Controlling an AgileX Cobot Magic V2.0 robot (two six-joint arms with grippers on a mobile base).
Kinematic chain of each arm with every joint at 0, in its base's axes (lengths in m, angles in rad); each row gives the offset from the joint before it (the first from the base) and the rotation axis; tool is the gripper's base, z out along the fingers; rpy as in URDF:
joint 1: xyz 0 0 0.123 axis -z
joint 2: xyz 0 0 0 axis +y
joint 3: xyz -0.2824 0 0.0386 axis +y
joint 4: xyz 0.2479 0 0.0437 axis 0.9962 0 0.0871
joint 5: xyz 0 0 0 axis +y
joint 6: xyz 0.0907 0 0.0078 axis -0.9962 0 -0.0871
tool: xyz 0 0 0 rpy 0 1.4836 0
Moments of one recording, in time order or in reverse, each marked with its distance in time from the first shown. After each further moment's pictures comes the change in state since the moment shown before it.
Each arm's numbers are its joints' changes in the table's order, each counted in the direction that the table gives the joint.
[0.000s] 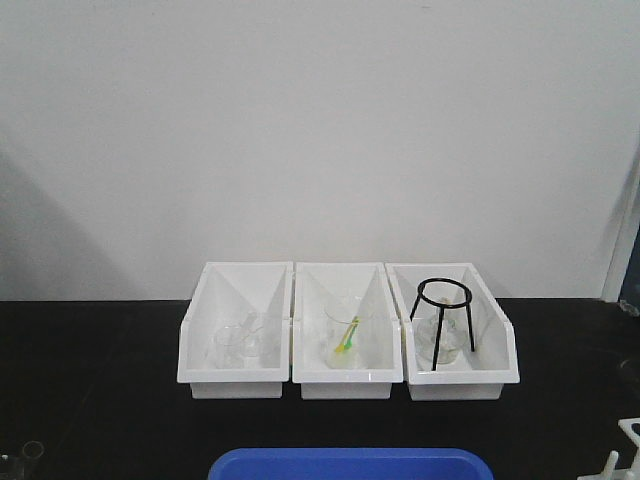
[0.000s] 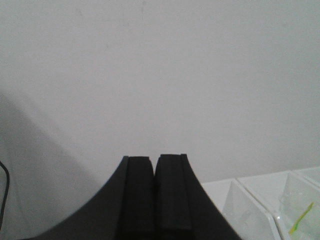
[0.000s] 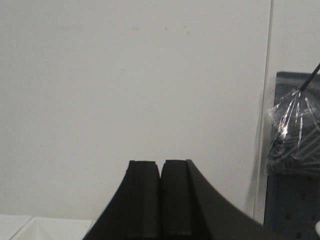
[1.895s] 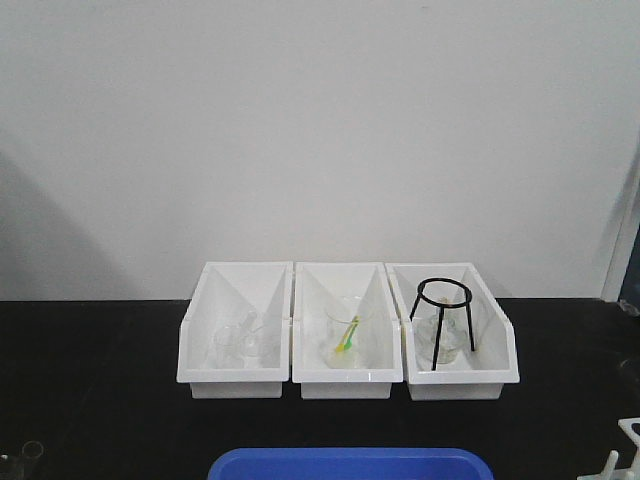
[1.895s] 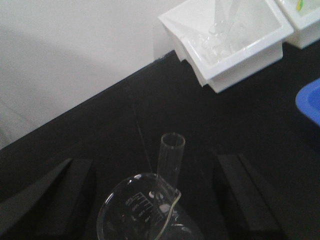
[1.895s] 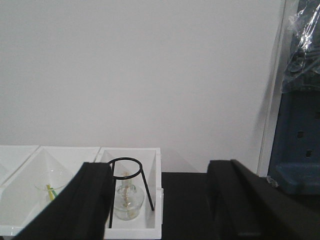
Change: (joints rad) left arm 0.000 0.204 0.323 0.003 -0.087 -0.323; right arm 0.000 0.113 -0.006 0.000 0.151 -0.052
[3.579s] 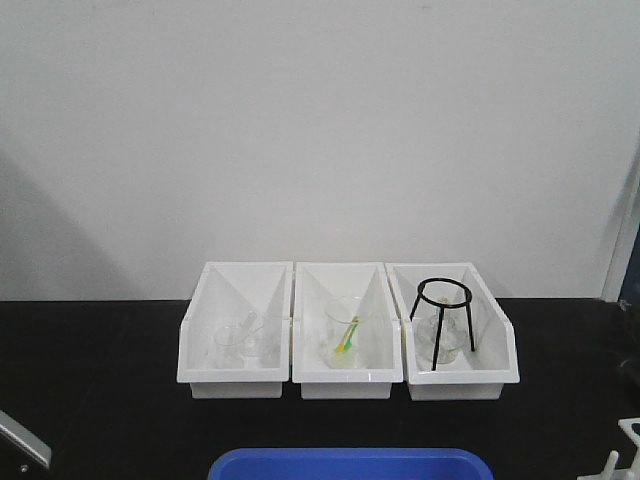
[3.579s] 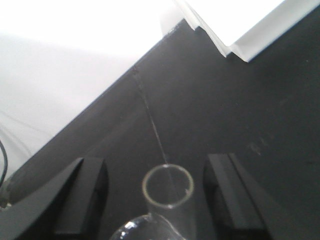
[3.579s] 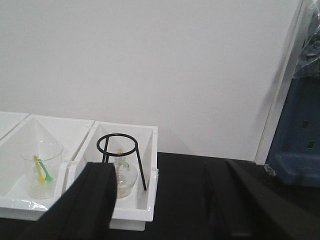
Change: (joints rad) left arm 0.000 0.553 -0.107 0.136 -0.426 -0.009; right arm 0.000 0.129 0.000 -0.083 -0.048 0.001
